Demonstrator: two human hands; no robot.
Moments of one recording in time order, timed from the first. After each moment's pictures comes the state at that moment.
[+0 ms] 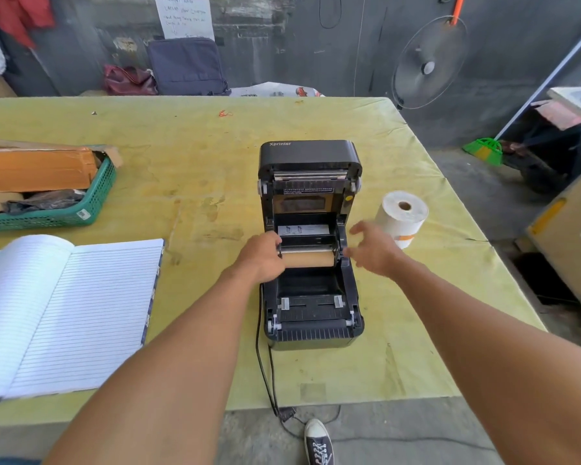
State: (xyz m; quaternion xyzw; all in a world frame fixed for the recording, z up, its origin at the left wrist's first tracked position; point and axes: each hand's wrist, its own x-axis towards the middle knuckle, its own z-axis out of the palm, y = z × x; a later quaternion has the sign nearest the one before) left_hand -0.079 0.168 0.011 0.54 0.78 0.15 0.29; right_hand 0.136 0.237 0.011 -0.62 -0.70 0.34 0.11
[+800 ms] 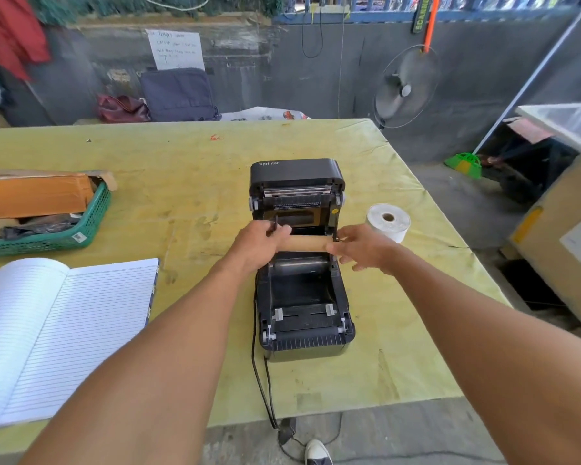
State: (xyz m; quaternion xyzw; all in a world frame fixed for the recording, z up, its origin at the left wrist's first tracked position) left_hand -0.080 0.172 0.057 0.57 0.71 0.29 0.29; right_hand 0.140 0.237 0.050 -0.56 -0.69 0.45 0.11
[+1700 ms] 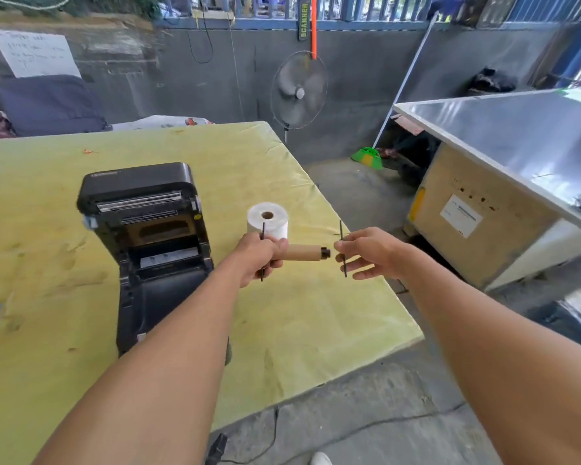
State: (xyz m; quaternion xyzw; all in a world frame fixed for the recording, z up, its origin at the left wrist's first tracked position) left_hand 0.135 0.224 0.035 0.44 0.60 0.34 0.57; right_hand 0.381 0.232 0.047 -0.65 -0.52 0.52 0.20
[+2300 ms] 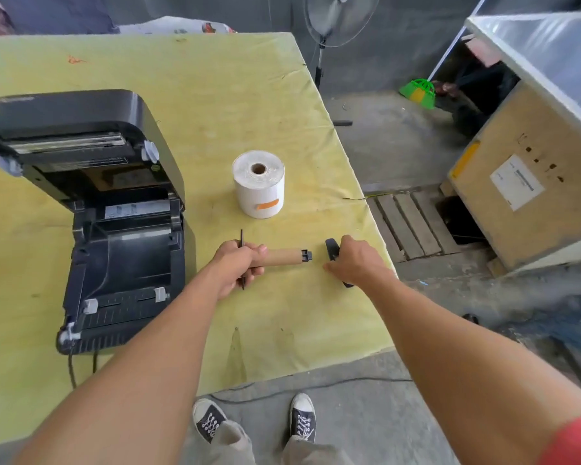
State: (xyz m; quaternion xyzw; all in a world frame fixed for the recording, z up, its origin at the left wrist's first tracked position) left_hand 0.160 0.229 -0.055 0.27 0.69 0.32 0.59; right_hand 0.387 0.275 -0.071 -0.70 -0.65 0.27 -0.06
